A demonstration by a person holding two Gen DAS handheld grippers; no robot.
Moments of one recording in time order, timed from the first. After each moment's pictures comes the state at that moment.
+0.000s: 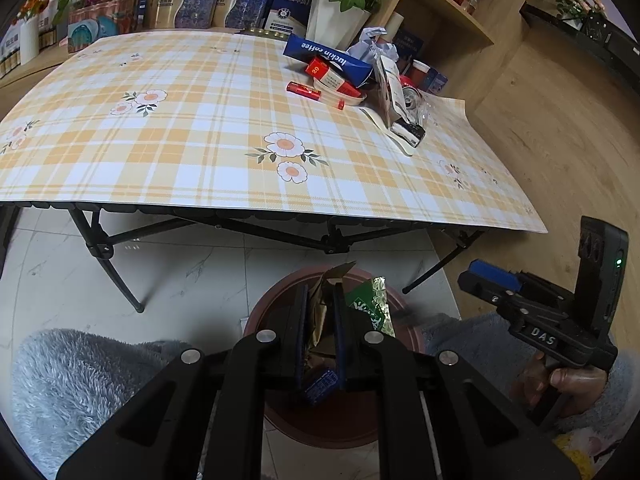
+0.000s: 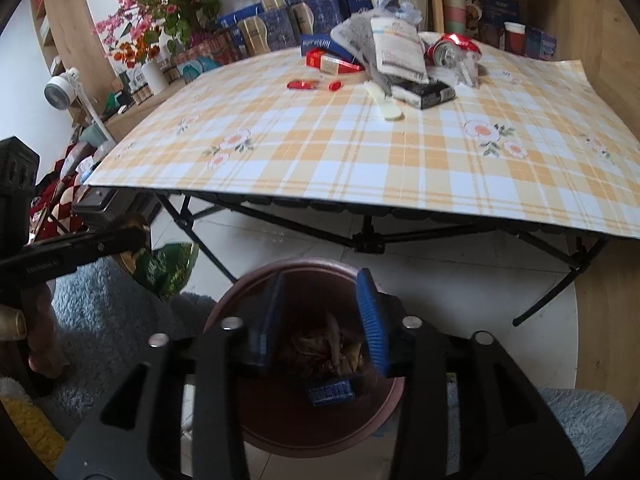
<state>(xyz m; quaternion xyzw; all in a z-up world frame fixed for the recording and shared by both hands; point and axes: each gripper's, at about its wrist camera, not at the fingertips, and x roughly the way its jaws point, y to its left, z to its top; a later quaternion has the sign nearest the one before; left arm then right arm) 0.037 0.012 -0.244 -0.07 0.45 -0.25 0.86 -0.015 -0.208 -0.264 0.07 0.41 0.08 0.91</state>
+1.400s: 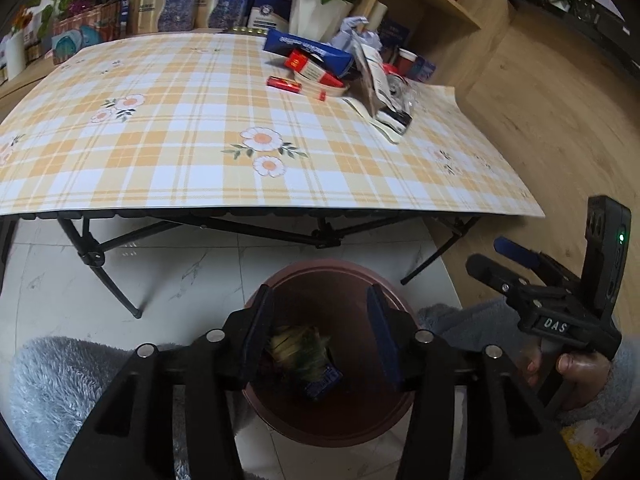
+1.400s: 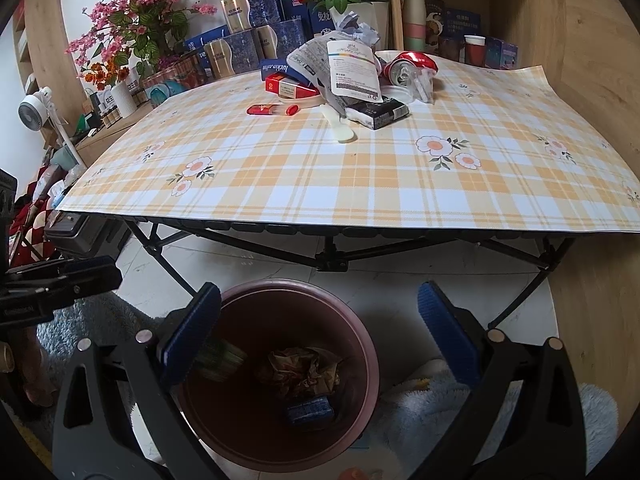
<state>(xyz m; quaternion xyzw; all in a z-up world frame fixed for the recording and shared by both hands) 0.034 -0.003 -0.246 -0.04 0.45 -0.26 0.85 -0.019 -0.221 -0.261 0.07 0.38 0.01 0.92</state>
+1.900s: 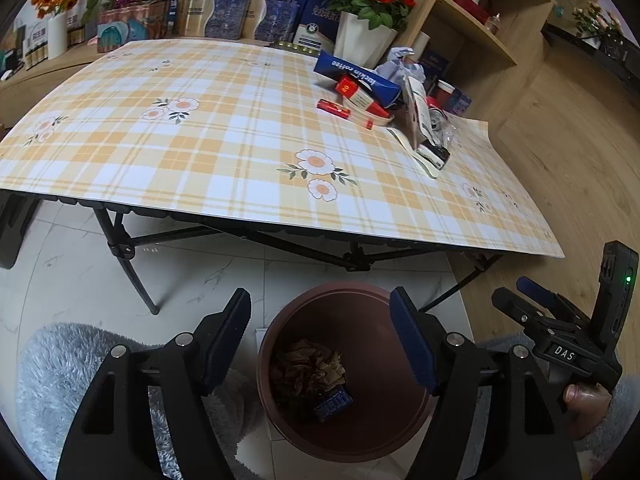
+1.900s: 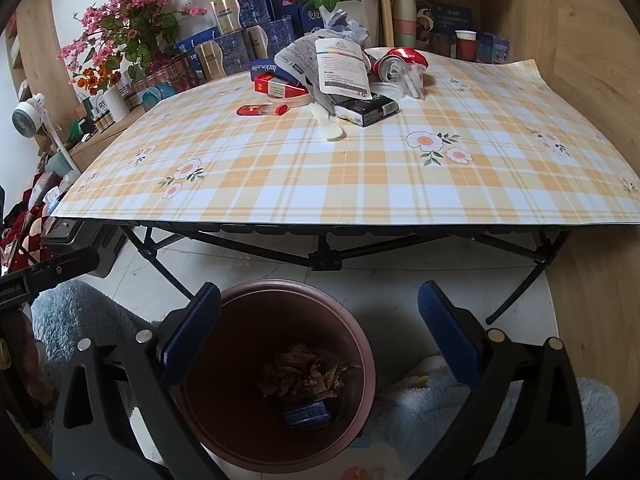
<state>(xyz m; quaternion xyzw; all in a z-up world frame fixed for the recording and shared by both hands) 0.038 0.021 -0.241 -0.08 0.43 -0.20 0.88 -0.019 -0.225 -0.264 0.08 0.38 0.00 0.92</state>
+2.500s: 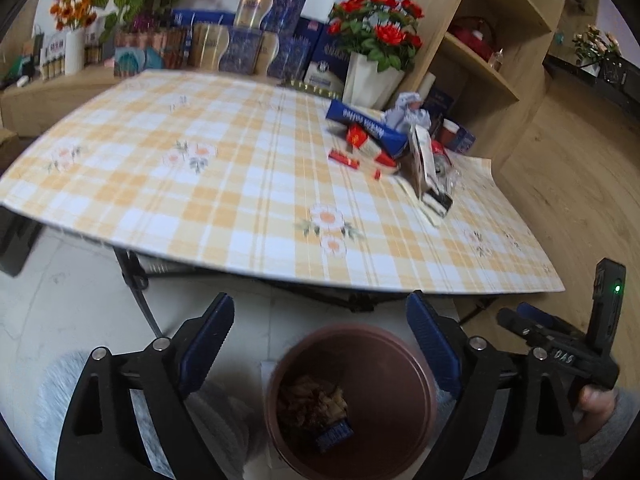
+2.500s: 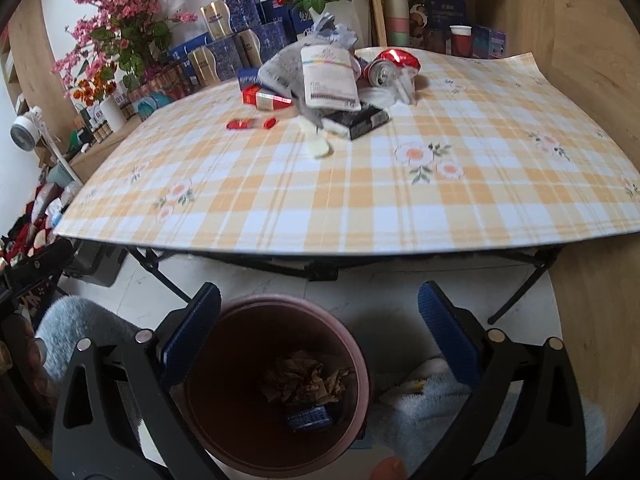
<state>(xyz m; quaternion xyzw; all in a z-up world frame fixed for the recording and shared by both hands) 0.043 0.035 -0.210 -0.10 0.37 -0.18 0.91 0.000 -0.250 -0.246 0.10 0.38 0.00 0.92</state>
